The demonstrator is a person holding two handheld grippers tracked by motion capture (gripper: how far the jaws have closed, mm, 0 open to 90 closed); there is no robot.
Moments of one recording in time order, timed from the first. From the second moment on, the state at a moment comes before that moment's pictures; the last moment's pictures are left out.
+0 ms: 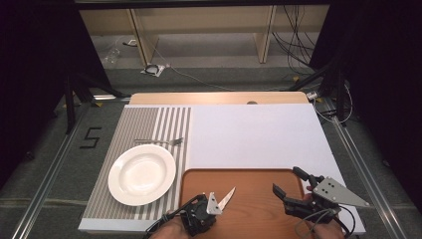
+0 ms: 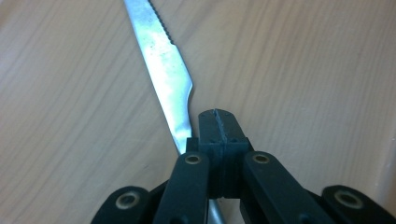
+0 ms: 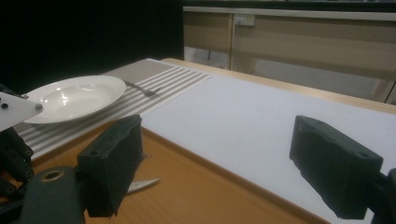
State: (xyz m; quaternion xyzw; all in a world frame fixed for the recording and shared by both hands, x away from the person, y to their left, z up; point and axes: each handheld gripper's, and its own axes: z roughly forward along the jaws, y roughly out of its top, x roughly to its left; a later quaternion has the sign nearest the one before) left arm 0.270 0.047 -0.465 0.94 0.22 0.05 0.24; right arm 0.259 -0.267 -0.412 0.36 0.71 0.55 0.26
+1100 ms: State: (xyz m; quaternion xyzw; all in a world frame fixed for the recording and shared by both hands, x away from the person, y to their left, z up) left arm 0.290 0.073 -0.464 0.94 0.27 0.05 0.22; right arm 0.260 -0.267 -0.412 0.36 0.70 0.55 0.27
